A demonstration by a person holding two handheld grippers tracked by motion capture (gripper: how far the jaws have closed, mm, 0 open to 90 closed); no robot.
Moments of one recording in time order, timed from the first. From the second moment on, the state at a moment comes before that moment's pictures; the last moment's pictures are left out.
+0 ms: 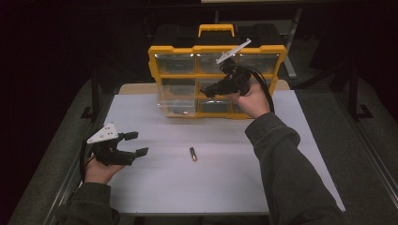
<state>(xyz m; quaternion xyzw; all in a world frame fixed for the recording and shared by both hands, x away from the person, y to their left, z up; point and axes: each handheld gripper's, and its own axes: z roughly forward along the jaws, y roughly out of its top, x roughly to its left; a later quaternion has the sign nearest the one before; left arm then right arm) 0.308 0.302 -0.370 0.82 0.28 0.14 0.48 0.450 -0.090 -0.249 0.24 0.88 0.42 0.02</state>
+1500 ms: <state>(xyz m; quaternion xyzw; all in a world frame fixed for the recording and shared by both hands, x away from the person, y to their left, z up) 0.309 0.306 -0.370 0.81 0.28 0.15 0.49 0.479 -0.013 -0.239 0.21 0.89 0.40 0.02</state>
